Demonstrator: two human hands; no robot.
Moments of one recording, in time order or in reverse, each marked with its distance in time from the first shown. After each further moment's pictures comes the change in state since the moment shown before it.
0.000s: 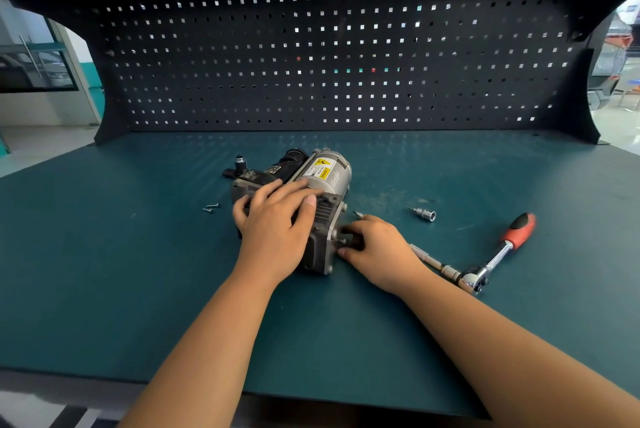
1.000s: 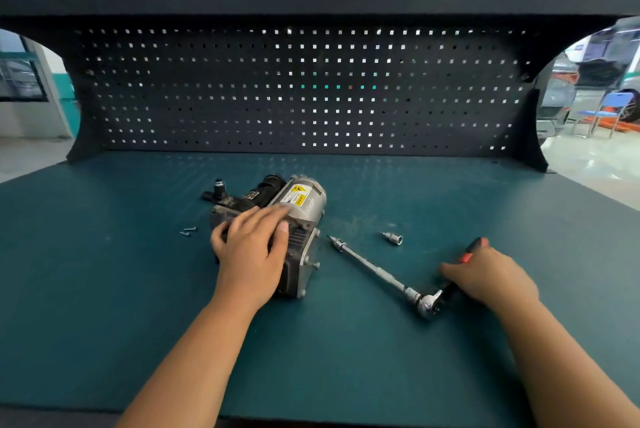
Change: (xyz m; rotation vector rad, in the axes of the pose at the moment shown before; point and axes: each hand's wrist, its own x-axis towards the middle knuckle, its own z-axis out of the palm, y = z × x) left_hand -0.004 0.009 -0.006 -0.023 0.115 0.027; right_hand -0.053 0.086 -0.105 -0.278 0.108 0.851
